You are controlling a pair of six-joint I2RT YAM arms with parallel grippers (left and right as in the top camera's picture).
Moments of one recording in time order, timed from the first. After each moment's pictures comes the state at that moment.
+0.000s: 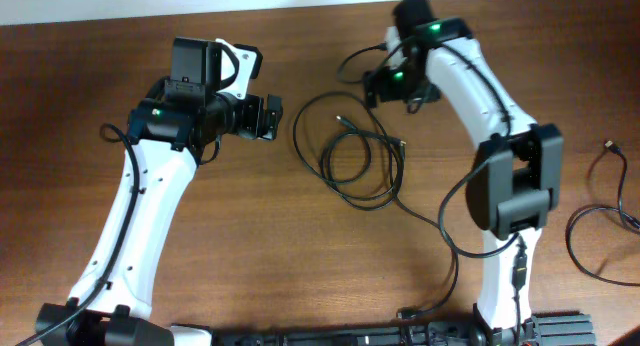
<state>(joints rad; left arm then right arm) -0.21 1.55 1.44 -0.83 0.18 0.05 0.22 2.21 1.93 -1.07 -0.15 0.12</state>
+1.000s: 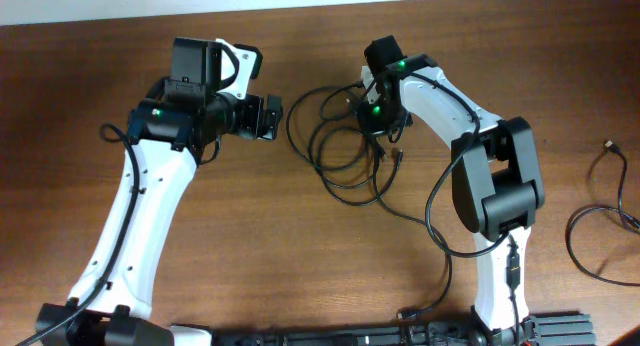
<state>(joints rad) -0.21 1.55 1.44 -0.83 0.18 0.05 0.30 2.23 1.70 -0.89 -0.16 0.11</state>
